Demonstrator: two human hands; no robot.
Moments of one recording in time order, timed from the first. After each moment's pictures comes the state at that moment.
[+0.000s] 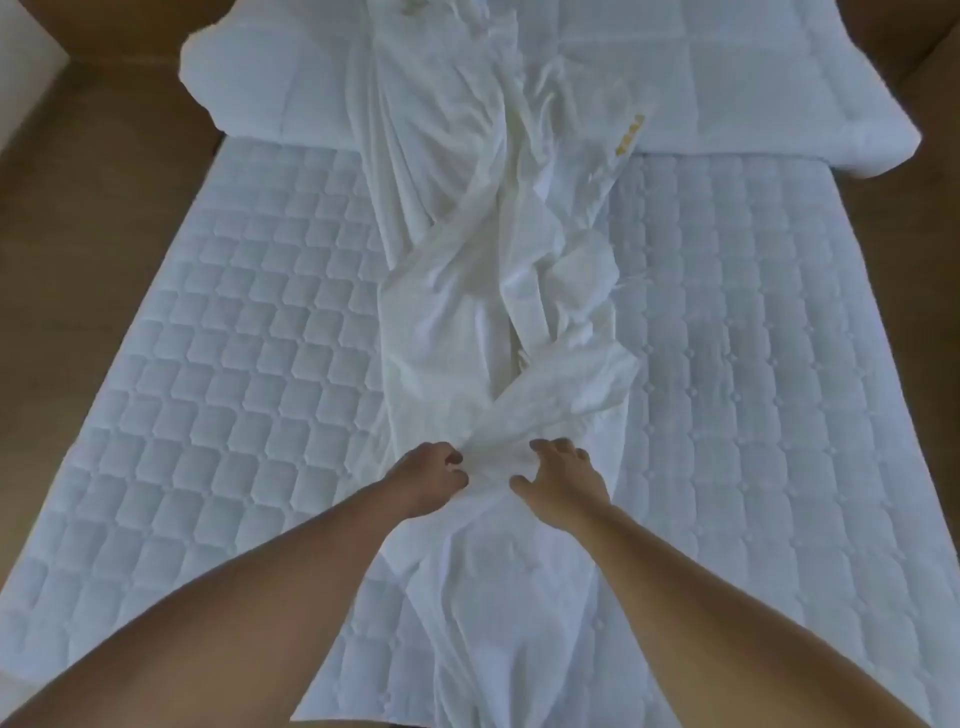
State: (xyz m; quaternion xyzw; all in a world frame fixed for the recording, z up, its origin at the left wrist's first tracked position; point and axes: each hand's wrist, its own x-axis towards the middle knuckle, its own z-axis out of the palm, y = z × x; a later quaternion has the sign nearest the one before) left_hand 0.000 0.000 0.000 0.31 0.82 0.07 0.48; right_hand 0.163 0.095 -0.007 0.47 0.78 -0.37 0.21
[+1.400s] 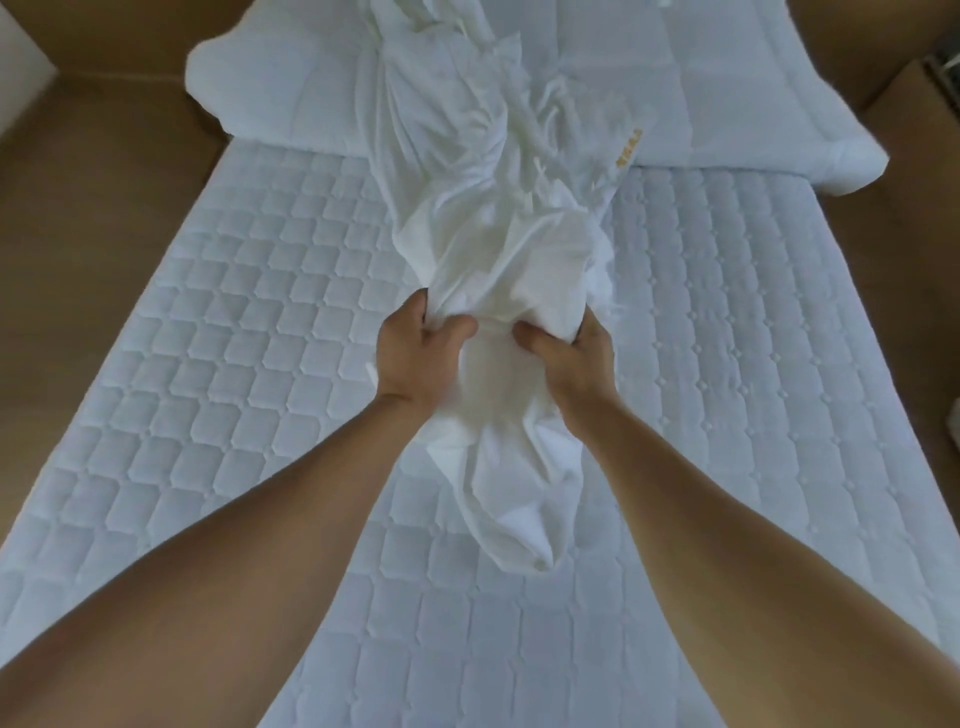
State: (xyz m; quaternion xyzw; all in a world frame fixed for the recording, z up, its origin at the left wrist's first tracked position) left_hand -0.033 0.025 0.086 0.25 0.79 0.50 0.24; right_hand 0.096 0.104 0.077 0.47 0.55 -0.62 -0.30
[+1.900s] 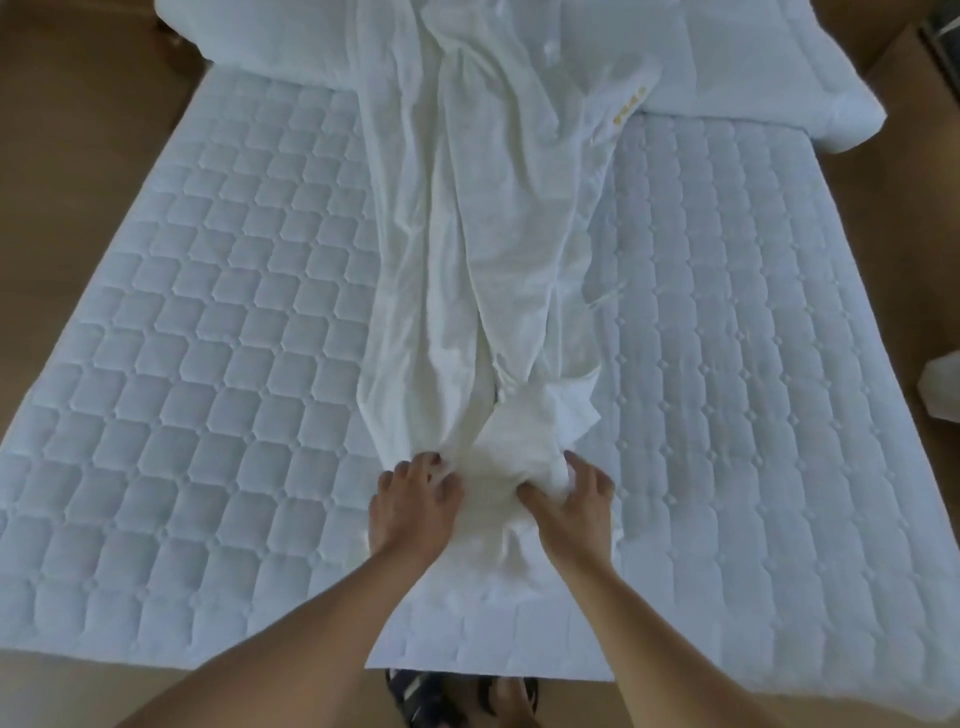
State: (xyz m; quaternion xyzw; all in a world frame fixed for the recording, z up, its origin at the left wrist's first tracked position) left_hand 0.049 -0.141 -0.054 0.28 0.90 0.15 0.30; right_hand 0.200 -0.057 -0.045 0.65 0.59 -0.48 -0.07
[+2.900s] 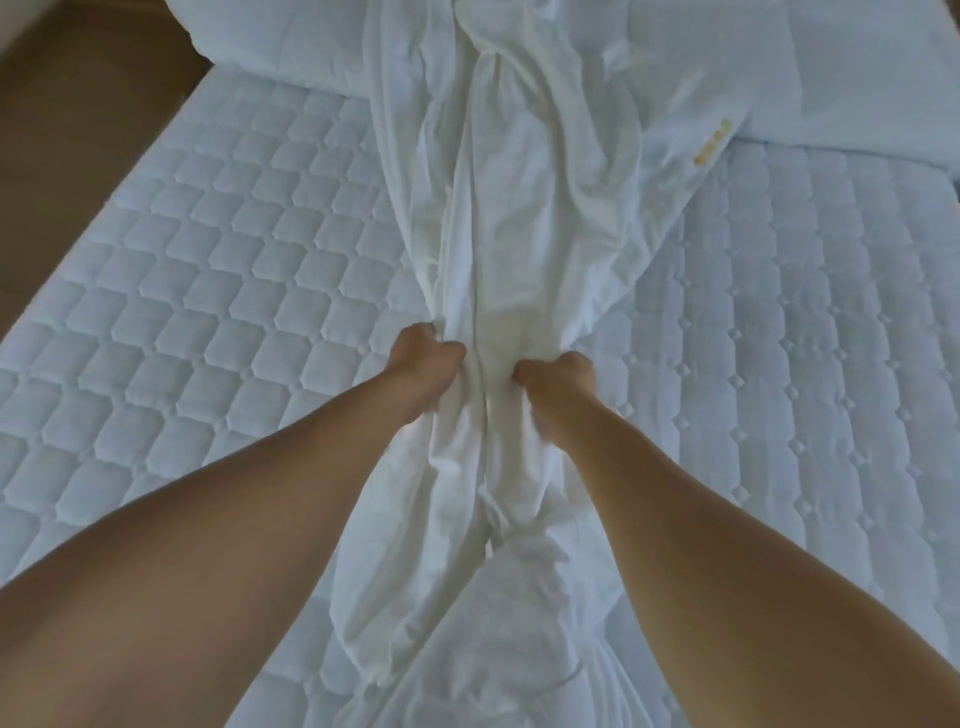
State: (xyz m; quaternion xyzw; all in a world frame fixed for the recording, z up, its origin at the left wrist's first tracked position) left_hand -0.110 0.111 -0.076 0.17 0.86 0.33 0.35; right_hand 0.015 0.189 -0.085 0.65 0.50 -0.56 -0.08
